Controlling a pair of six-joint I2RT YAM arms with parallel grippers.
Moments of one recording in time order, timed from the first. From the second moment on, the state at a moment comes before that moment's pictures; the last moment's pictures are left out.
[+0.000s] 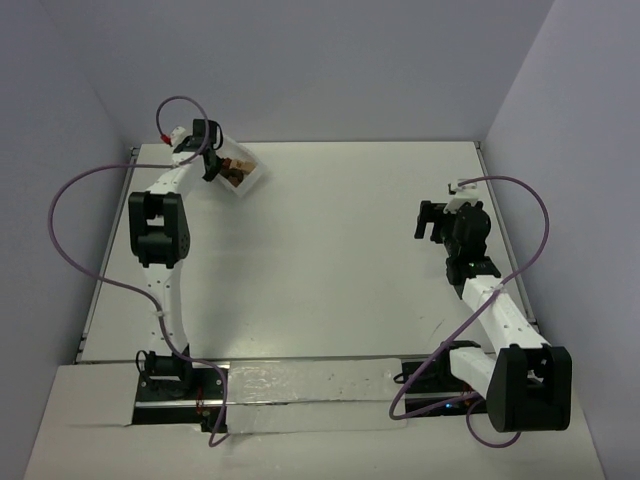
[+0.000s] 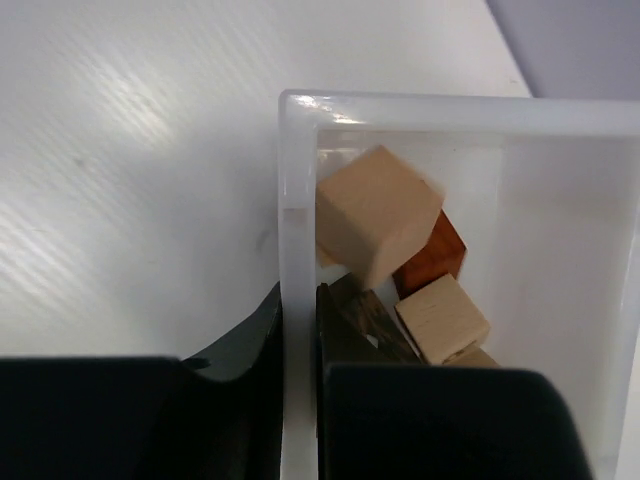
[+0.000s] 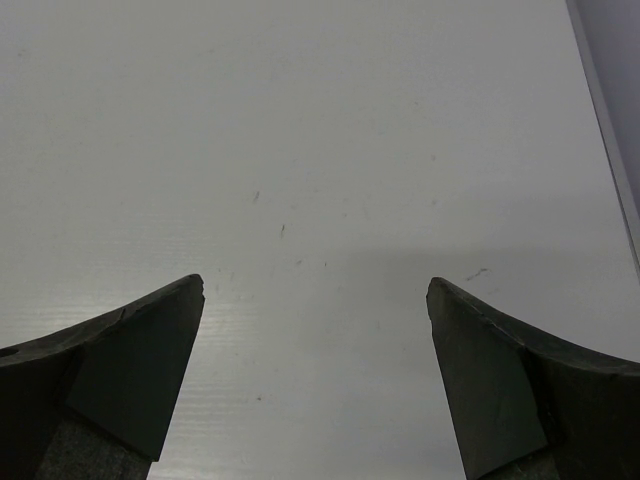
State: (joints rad) left arm -0.12 2.36 2.01 -0.52 -0.39 -0.95; right arm -0.02 1.04 0.54 0.15 0.01 0.02
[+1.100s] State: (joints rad) left arm -0.63 1.78 1.11 0.12 -1.07 0.46; right arm -0.02 0.96 0.56 0.13 -0.05 0.03
